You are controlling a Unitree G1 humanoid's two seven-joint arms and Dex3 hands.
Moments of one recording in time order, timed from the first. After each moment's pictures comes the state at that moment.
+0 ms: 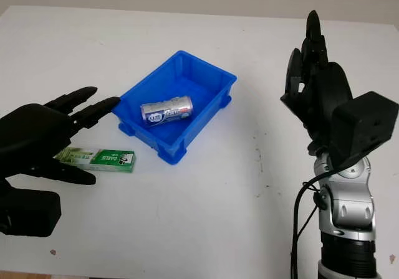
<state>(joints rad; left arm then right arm) -0.07 0.91 0.11 -0.37 0.71 -0.17 -0.42 -0.32 -0.36 -0.23 -0.21 0.14 0.24 0.13</state>
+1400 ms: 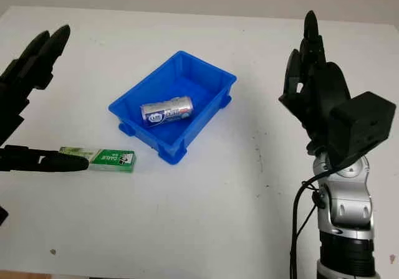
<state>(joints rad) 0.07 0.76 0.41 -0.57 0.43 -0.04 -0.47 -0.32 -0.35 -0.23 -0.19 0.12 0.22 0.14</state>
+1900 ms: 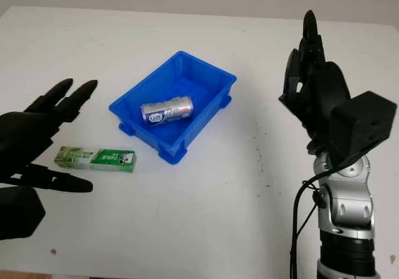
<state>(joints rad) 0.03 0.79 0.20 -0.46 0.56 0.01 -0.55 -0.32 -0.35 -0.23 -0.19 0.13 0.22 0.16</state>
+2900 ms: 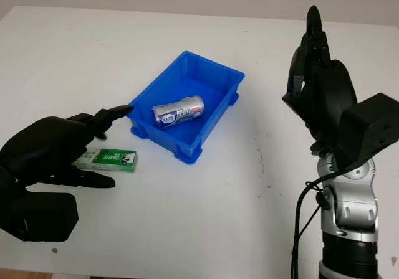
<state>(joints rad) -0.02 0.78 0.06 -0.48 0.68 -0.04 -0.48 -0.31 -0.35 -0.25 -0.21 0.15 0.20 0.18</state>
